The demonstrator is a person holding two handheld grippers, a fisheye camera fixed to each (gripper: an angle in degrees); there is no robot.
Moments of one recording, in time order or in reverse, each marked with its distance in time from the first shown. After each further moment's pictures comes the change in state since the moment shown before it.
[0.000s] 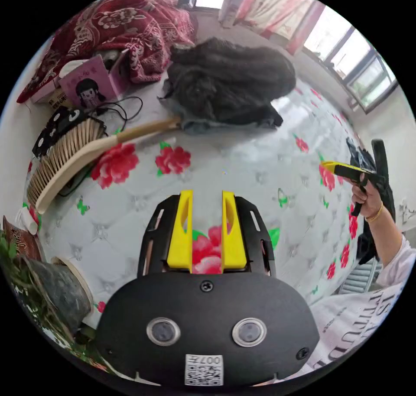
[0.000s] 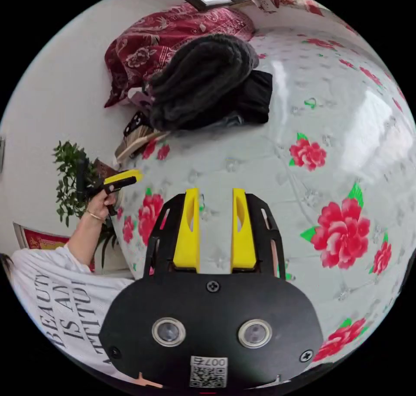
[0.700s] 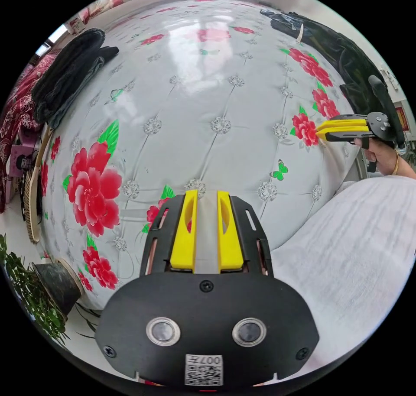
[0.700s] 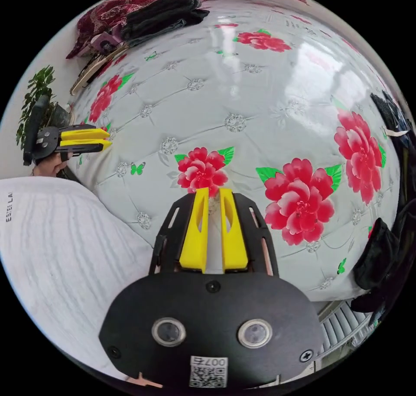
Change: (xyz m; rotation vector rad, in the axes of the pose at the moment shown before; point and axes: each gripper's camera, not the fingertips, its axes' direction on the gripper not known) left arm 0.353 0.223 0.022 -0.337 -0.064 0.590; right arm -0.053 0.461 -0.033 -0.204 0.356 0.167
